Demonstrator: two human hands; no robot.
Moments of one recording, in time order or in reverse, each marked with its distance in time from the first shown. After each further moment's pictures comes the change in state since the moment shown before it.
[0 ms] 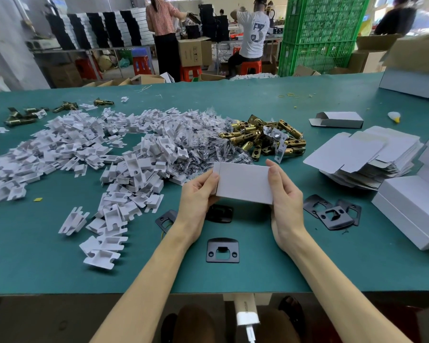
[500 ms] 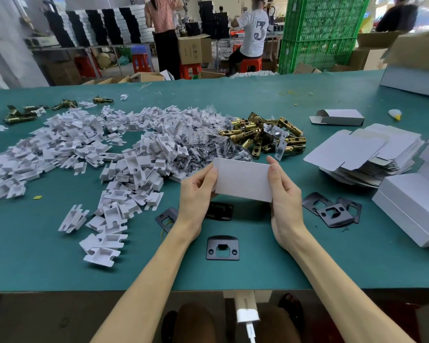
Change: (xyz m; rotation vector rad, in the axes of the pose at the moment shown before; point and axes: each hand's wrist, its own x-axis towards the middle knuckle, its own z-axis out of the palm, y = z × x) left_hand 0.001 0.000 0.001 0.112 0.086 0.137; right_hand 0.001 -0.002 0.001 -0.034 -0.034 -0.012
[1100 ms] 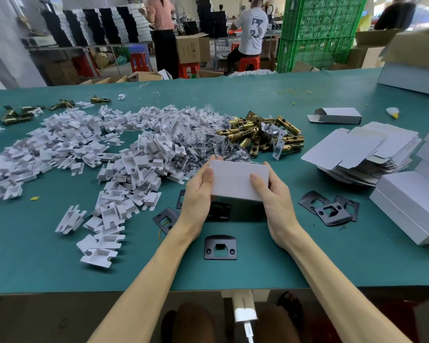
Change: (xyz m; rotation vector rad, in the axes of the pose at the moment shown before) left_hand 0.000 -0.005 0.000 0.120 -0.087 0.015; right_hand 0.006 0.010 -0.001 -0.225 -0.156 -0.016
